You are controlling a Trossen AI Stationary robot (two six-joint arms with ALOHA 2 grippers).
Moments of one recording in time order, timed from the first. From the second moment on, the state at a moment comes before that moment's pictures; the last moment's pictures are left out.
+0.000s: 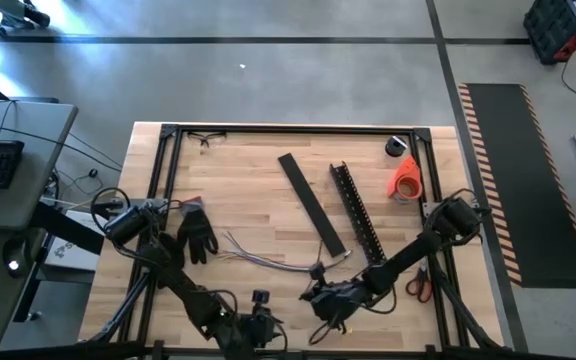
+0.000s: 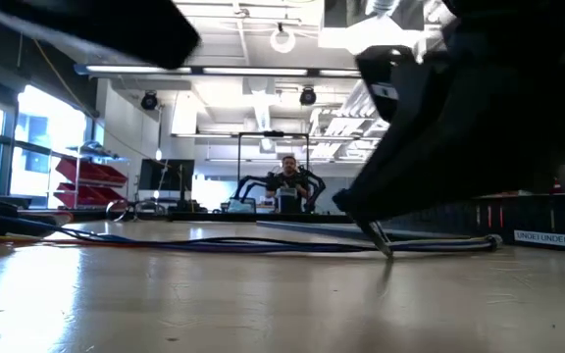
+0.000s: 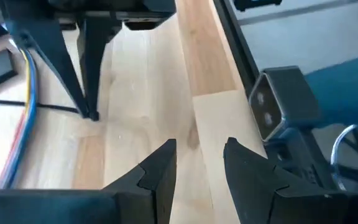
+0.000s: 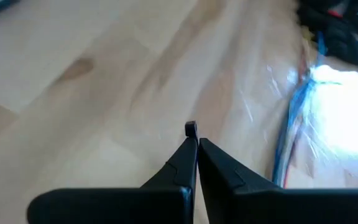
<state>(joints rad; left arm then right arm) -0.80 2.04 1.33 -0.10 -0.57 -0.41 0.63 1.99 1.02 0.22 0.45 -0.15</state>
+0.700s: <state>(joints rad) -0.59 2.18 0.99 0.77 -0.56 0.02 0.74 1.98 0.88 0.54 0.76 0.05</state>
